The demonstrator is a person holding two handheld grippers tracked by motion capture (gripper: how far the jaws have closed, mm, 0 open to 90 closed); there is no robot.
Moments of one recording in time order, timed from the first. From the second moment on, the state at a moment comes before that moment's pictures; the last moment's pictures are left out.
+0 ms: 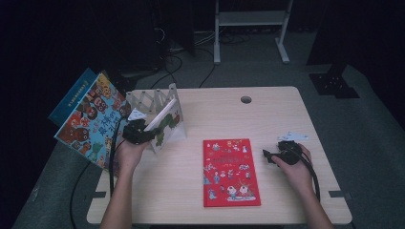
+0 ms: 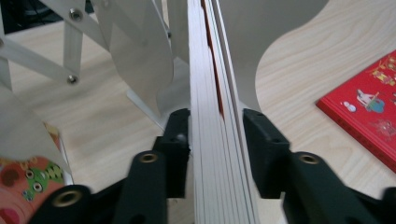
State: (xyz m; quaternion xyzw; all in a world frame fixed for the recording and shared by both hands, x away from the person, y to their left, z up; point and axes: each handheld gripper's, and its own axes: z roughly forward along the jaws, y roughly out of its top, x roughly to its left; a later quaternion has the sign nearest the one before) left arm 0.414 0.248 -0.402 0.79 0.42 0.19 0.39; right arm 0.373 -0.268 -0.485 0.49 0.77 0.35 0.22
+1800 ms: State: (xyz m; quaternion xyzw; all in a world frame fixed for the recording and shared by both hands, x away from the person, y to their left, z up) left arm 0.393 0.240 -0.424 0.86 0.36 0.13 0.34; right arm 0.373 -0.268 -0.485 0.49 0.77 0.35 0.22
